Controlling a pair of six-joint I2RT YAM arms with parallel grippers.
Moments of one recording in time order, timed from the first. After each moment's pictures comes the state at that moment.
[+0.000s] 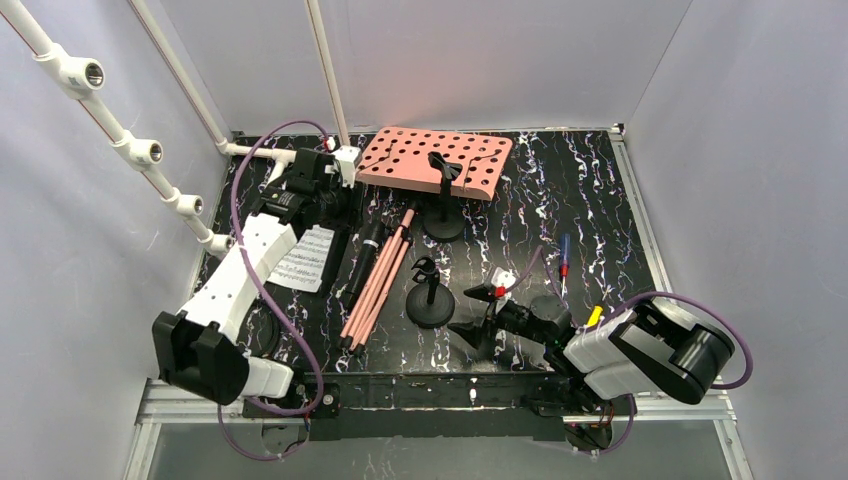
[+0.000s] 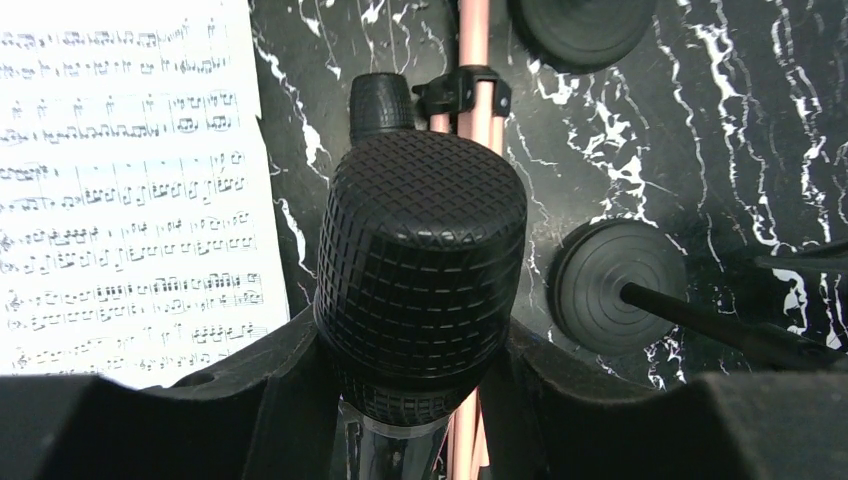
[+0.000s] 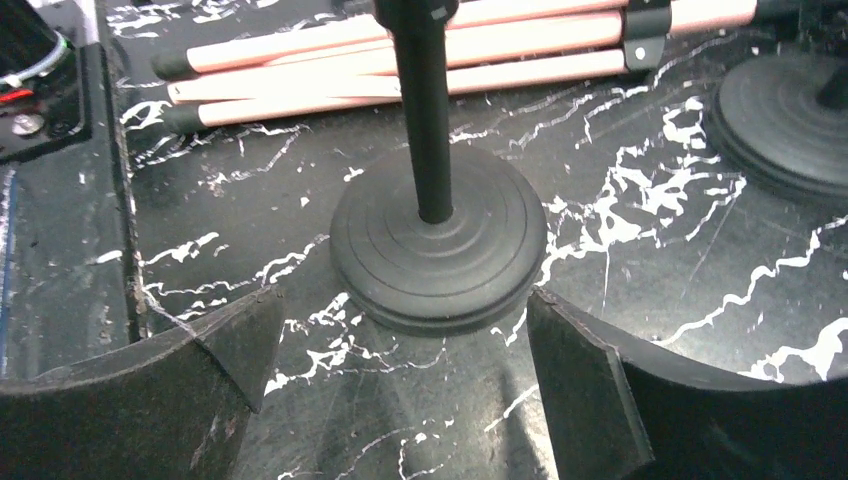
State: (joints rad) left arm -0.36 1.33 1.28 -0.77 0.08 -0.06; right arm 0.82 1.35 0.02 1.20 -0.34 0.04
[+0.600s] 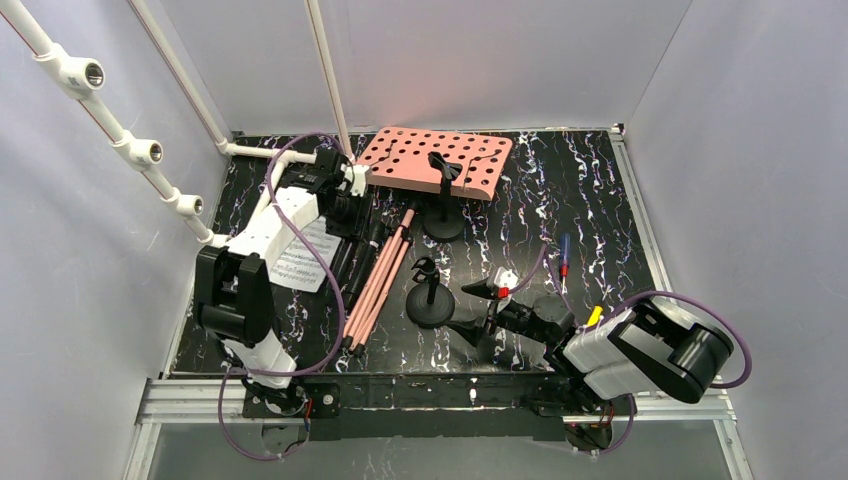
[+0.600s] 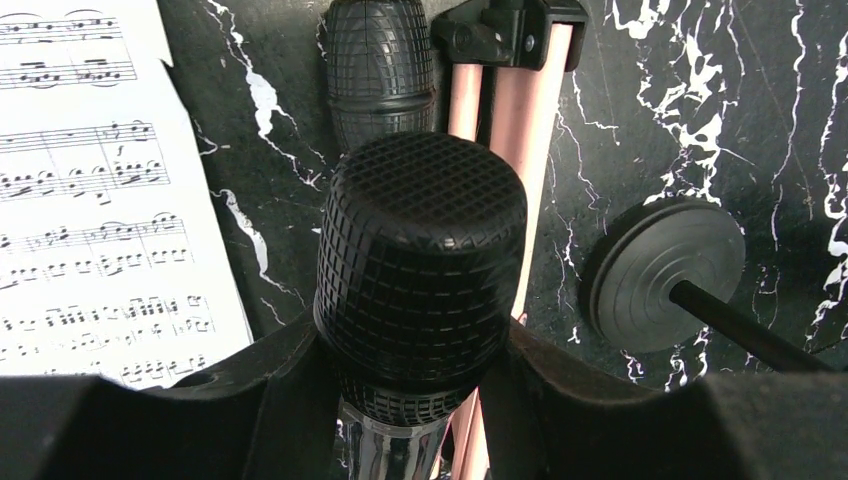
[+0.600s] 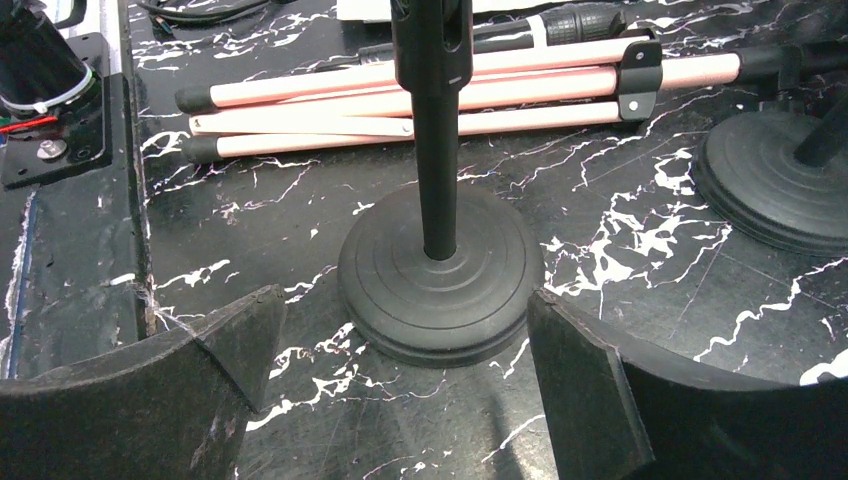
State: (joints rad) left arm -0.28 1.65 1.32 -0.80 0.21 -0.03; right arm 0.82 1.35 0.01 1.30 -0.37 0.04
